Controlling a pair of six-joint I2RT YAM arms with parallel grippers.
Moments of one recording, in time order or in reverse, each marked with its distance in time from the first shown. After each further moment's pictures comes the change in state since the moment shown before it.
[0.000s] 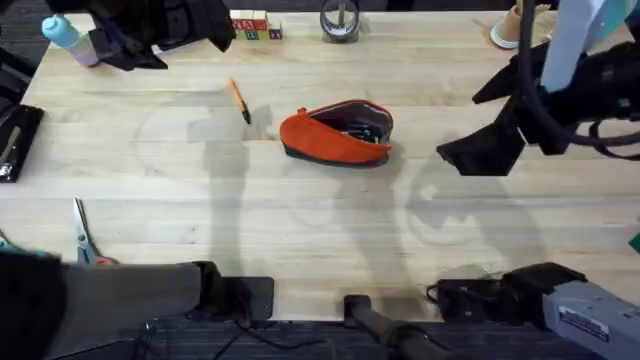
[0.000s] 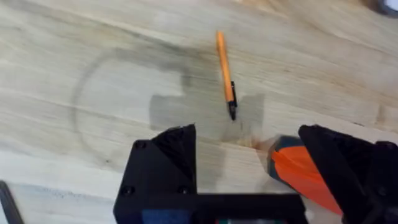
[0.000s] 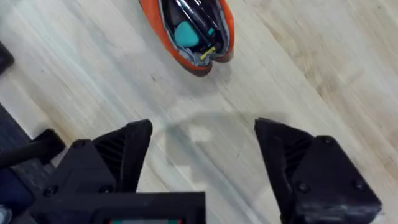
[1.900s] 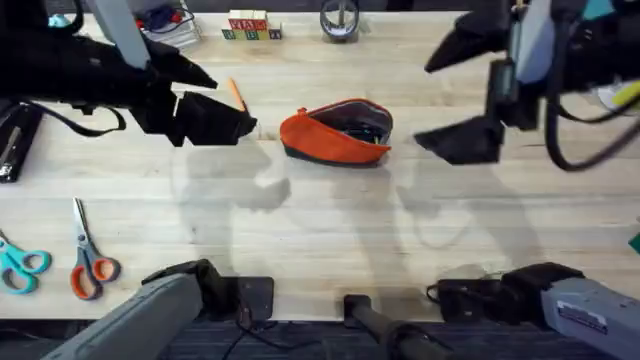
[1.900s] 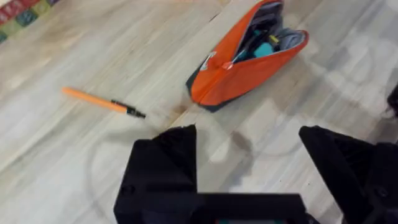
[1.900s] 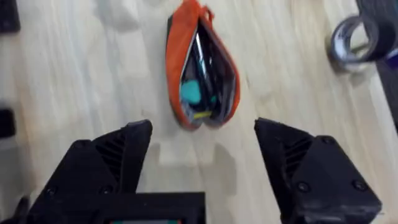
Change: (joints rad) left arm 0.178 -0.308 -0.225 -0.266 0.689 1.115; right arm 0.000 0.092 0.000 0.150 -0.233 -0.450
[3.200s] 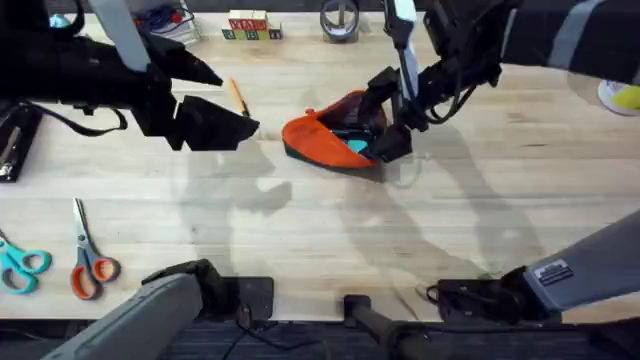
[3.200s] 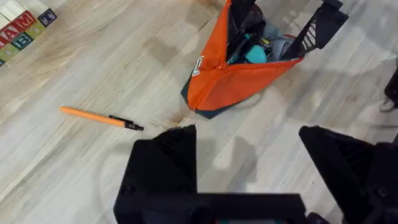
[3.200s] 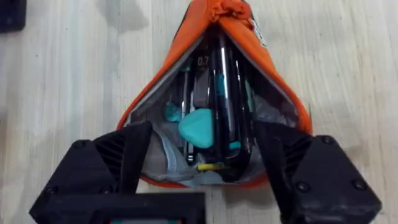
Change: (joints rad) left arm 0.000 0.000 0.000 -0.017 0.046 0.091; right arm 0.053 0.616 0.000 0.259 -0.204 -0.079
